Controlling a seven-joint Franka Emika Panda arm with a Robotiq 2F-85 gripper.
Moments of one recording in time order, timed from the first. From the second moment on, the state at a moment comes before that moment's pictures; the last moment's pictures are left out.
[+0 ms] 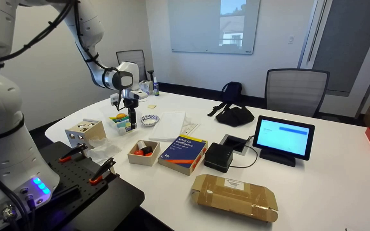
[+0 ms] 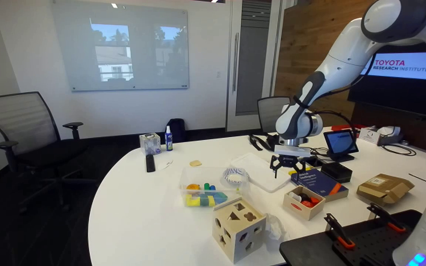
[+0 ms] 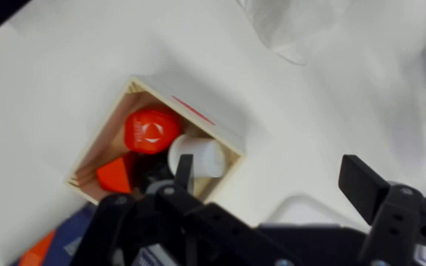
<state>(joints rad) 0.13 0.47 -0.02 -2.30 0.08 2.64 0.66</state>
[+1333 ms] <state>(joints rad) 0.39 1.17 0.04 -1.27 -0.01 2.50 0.42</state>
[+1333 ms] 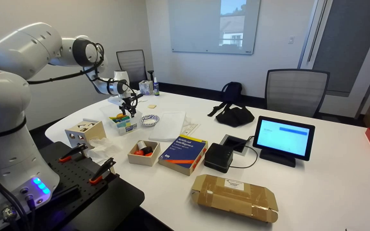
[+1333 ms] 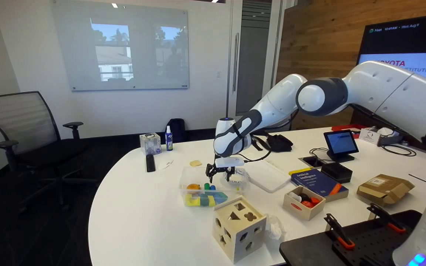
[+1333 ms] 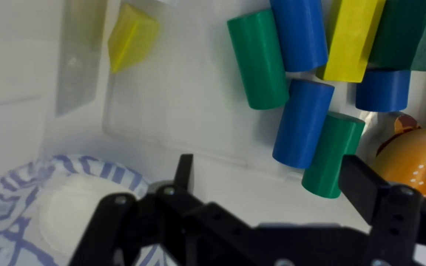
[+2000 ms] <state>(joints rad) 0.41 1.37 0.04 -0.94 -0.01 2.27 0.42</state>
